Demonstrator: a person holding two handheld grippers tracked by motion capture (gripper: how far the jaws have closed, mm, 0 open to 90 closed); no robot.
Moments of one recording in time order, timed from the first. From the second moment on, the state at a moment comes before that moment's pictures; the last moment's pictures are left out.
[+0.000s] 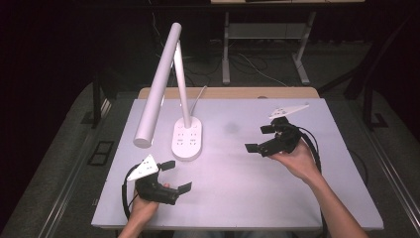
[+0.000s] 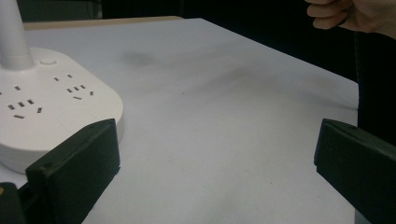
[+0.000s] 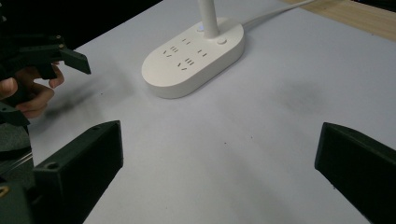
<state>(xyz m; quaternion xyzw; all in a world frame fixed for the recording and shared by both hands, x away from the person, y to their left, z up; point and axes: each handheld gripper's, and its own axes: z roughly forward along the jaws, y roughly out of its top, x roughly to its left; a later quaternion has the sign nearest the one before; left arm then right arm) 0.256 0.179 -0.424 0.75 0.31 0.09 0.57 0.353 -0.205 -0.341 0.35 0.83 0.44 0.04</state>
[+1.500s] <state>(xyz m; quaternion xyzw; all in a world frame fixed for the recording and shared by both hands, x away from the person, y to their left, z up) 0.255 0.179 -0.425 0.75 0.30 0.08 0.58 0.430 -0.112 -0.363 0.34 0.84 0.42 0.00</state>
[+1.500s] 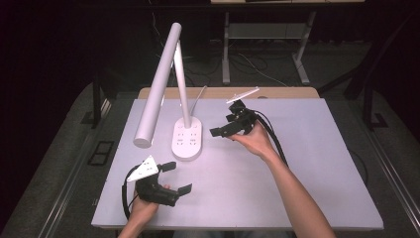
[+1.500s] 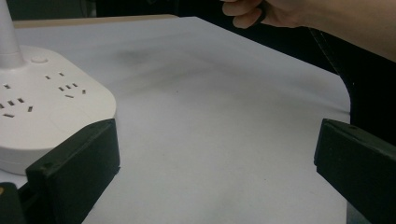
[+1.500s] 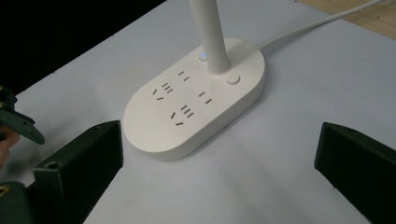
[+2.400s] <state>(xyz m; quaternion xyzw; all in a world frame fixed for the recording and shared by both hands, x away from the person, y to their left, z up) 0.252 0.185 -0.422 0.75 0.31 0.08 0.59 0.473 -0.066 -0.385 0.35 0.83 0.43 -0.01</state>
